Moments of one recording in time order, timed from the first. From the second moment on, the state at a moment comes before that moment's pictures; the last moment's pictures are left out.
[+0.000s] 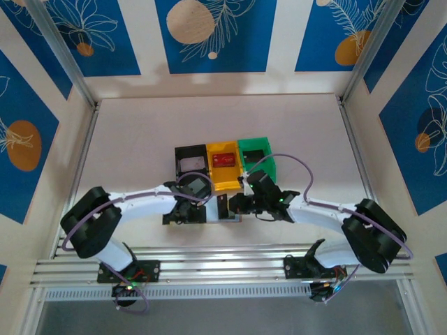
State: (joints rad) left arm -0.88 1.55 0.80 -0.73 -0.11 -0.90; right arm 0.77 1.30 0.54 -0.02 -0.34 0.76
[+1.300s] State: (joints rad) left arm -0.91 1.01 0.44 -0.04 0.23 -0.76; right arm 0.60 1.03 0.41 0.14 -0.69 0.77
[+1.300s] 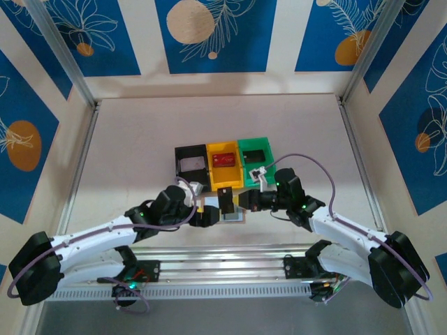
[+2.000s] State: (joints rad) left arm -0.91 1.01 0.38 0.31 0.34 -0.87; right arm 0.62 1.03 0.41 0.21 -0.76 0.80
